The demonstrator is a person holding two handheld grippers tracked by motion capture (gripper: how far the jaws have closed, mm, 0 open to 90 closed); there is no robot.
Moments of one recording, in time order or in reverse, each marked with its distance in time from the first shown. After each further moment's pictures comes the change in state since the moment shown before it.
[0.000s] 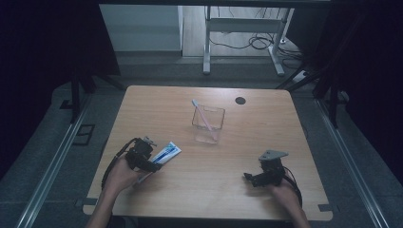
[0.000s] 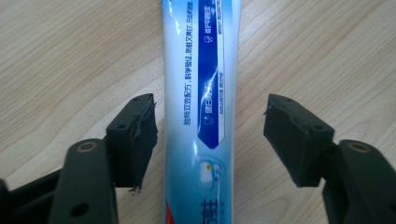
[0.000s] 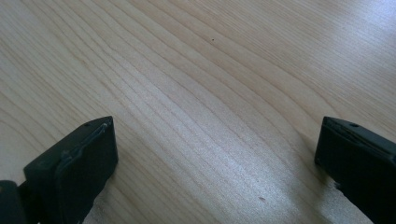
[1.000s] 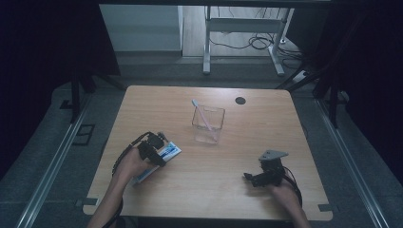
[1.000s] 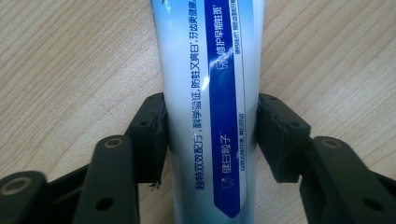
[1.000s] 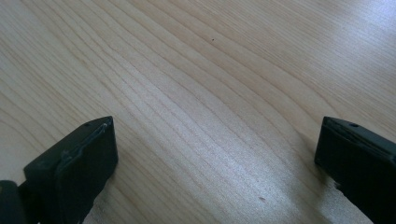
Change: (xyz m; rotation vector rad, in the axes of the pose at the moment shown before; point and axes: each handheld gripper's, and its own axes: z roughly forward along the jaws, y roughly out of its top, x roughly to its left) left arm 0.005 0.038 0.029 0.207 -0.005 0.041; right arm 0.000 0.000 0.000 0.002 0.001 0.000
